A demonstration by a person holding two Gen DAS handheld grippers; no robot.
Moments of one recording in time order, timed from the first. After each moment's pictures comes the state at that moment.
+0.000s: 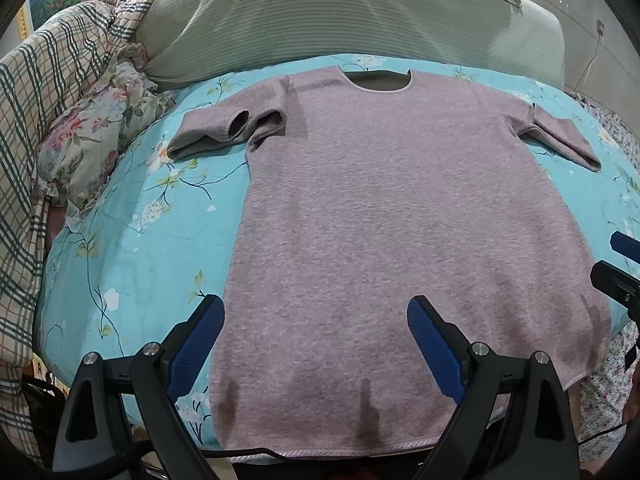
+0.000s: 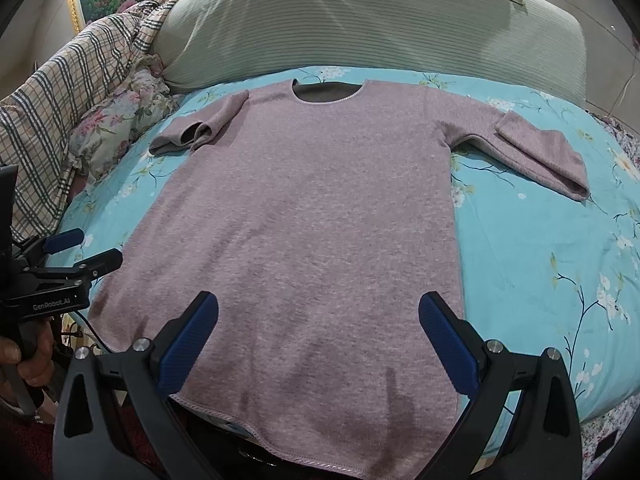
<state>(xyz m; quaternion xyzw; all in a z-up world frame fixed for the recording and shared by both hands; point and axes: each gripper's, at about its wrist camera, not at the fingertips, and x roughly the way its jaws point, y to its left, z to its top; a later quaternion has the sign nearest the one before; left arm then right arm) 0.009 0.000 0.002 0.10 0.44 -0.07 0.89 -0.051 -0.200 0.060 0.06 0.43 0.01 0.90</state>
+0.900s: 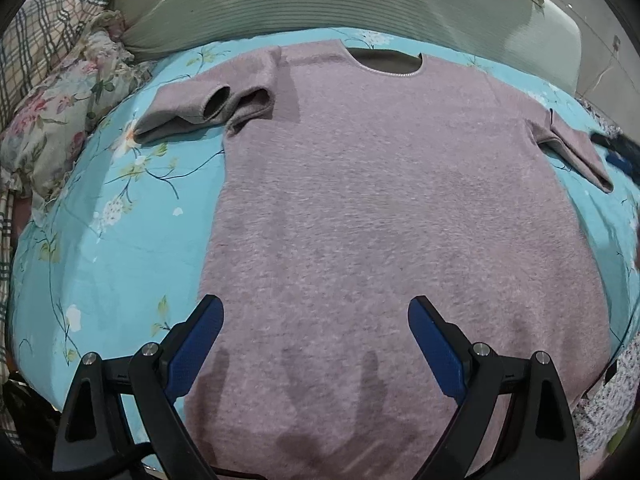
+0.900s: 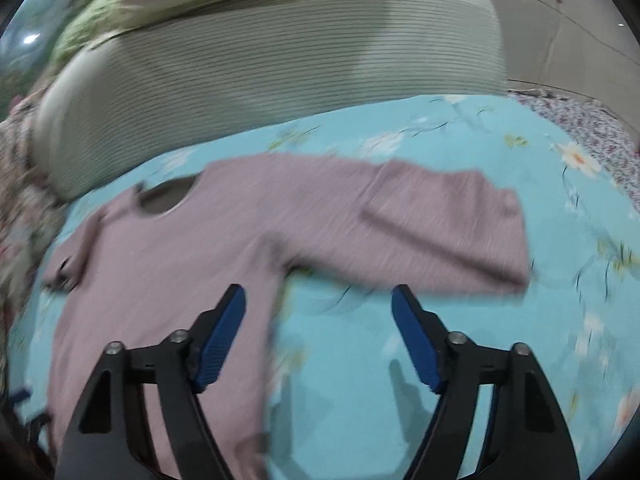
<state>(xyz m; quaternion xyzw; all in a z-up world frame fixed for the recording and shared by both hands) 0.083 -0.004 -0.024 0.07 0.49 -0.08 0.86 0.098 -0.399 0.064 0.12 0.40 -0.17 0.89</state>
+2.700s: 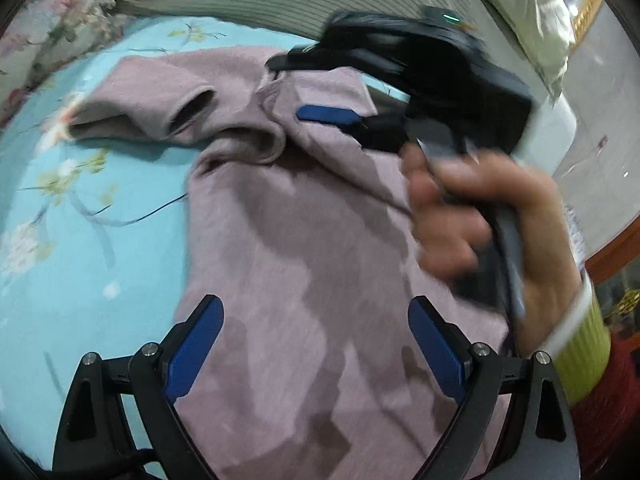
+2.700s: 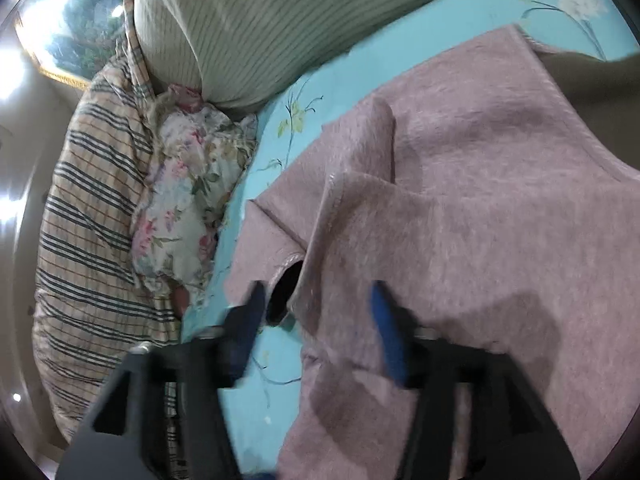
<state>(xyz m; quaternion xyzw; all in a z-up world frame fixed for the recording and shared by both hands) 0.203 0.036 -0.042 -0.12 0.49 -0.17 0.85 0.326 -0.093 -0.013 0.32 0.49 0.26 0.77</state>
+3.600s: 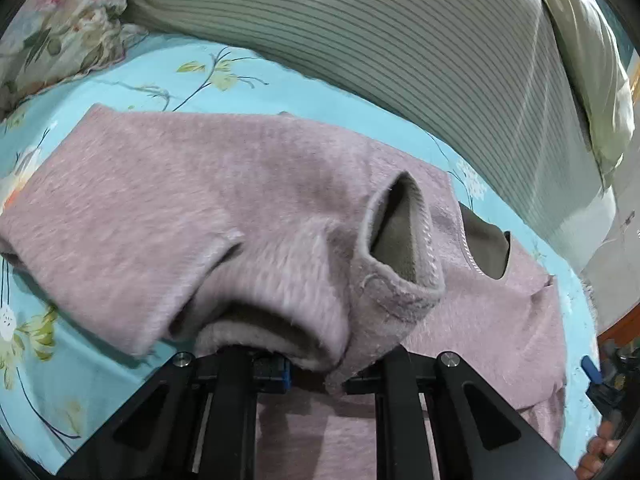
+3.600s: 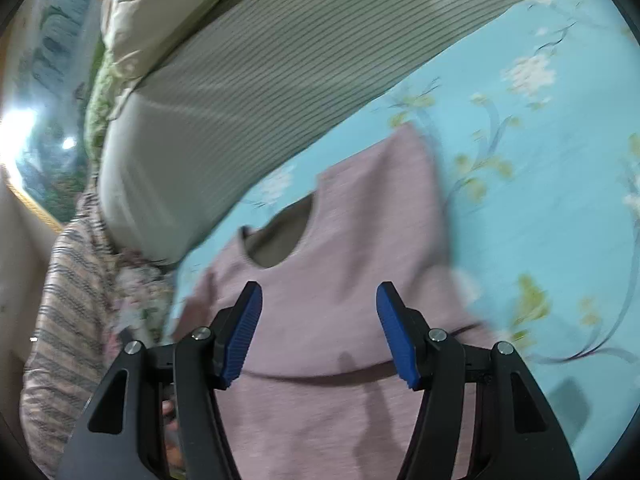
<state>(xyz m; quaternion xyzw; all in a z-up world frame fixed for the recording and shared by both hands) 0.351 0.069 -0.067 -0.17 0.43 -0.10 0.88 0.172 -0.344 0.038 0.35 0.36 -0.01 0.87</state>
